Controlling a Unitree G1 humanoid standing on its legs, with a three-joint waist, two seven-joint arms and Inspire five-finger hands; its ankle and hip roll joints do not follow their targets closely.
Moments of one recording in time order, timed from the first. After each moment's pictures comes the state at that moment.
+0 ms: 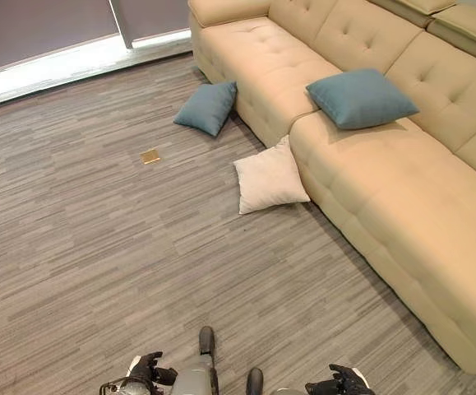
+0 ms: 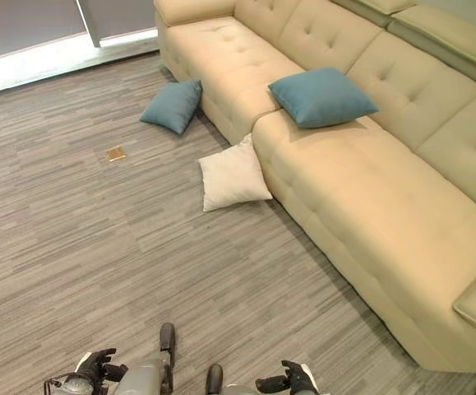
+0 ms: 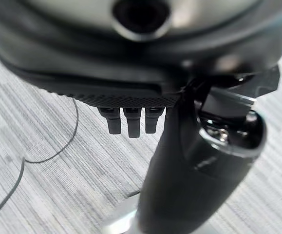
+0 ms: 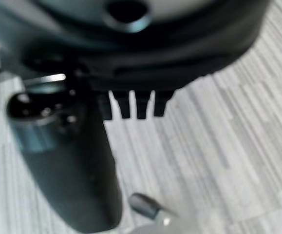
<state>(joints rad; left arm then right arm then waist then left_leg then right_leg) -0.06 0.24 -0.22 1.30 -0.12 -0.05 0.12 -0.07 -0.23 0.25 1.26 0.11 -0.03 -0.15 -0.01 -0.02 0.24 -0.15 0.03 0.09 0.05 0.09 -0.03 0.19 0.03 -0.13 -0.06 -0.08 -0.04</state>
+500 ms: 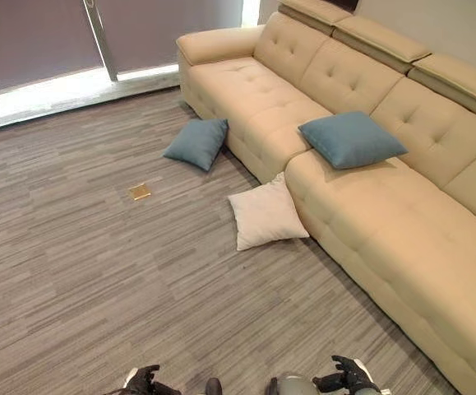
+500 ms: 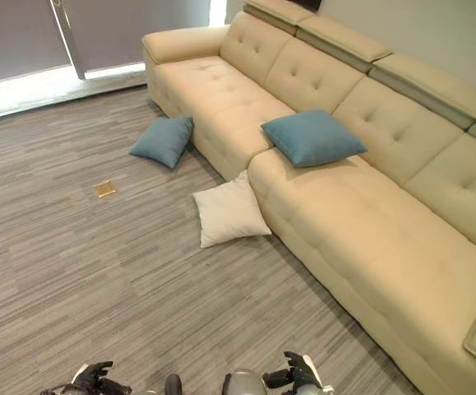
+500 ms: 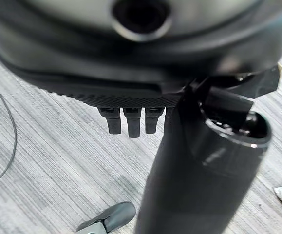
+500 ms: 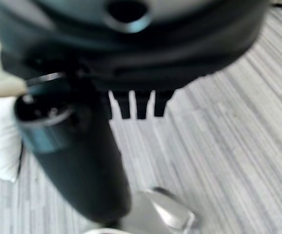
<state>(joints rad) -0.07 0.25 -0.23 1.30 -0.12 -0.04 0.12 -0.10 -0.26 0.25 1.20 0.05 -0.04 -0.16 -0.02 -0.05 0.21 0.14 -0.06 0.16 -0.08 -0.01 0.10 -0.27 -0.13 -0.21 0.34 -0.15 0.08</state>
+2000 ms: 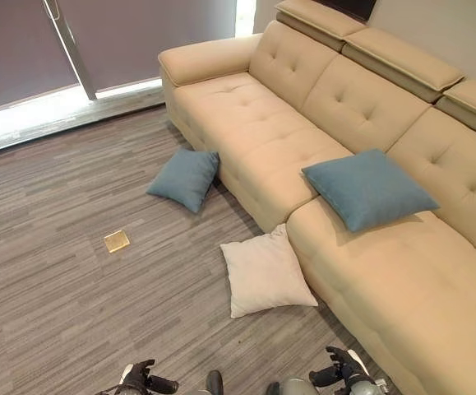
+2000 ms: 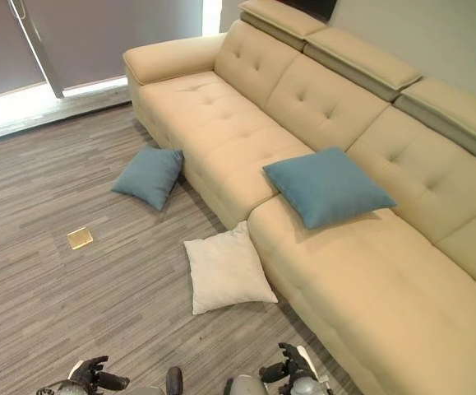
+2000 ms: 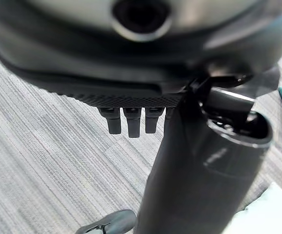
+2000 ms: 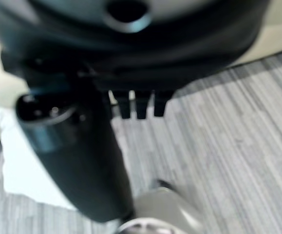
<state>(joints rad) -0.09 0.27 -0.19 1.31 -0.15 -0.05 0.14 -0.11 -0.26 0.29 1.18 0.04 -0.04 -0.16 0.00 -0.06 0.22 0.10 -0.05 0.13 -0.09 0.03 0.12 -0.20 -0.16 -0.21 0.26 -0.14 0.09</state>
